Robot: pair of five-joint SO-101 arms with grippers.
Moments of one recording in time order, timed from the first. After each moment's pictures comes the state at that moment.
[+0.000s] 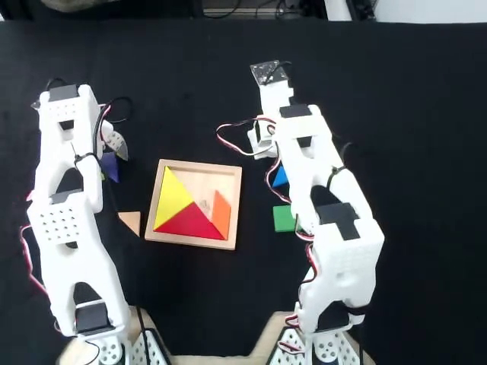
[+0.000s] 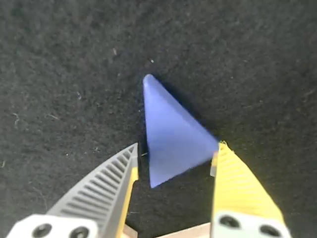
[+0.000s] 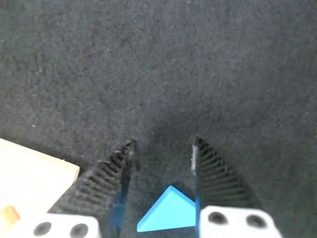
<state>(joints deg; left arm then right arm) -17.6 45.8 -32.7 89.3 37.7 -10.1 24.7 1.6 54.5 6.2</state>
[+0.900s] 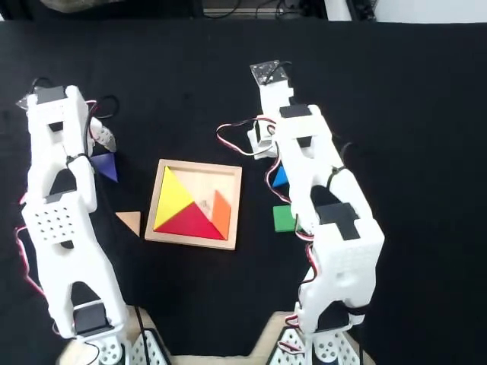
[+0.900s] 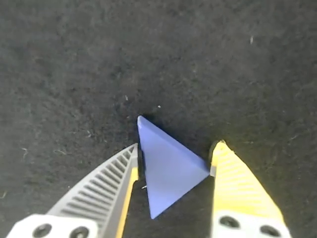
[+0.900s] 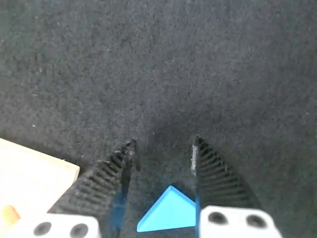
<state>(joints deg) -20.3 48.5 -35.4 85.2 37.4 -10.1 24.7 1.6 54.5 6.2</state>
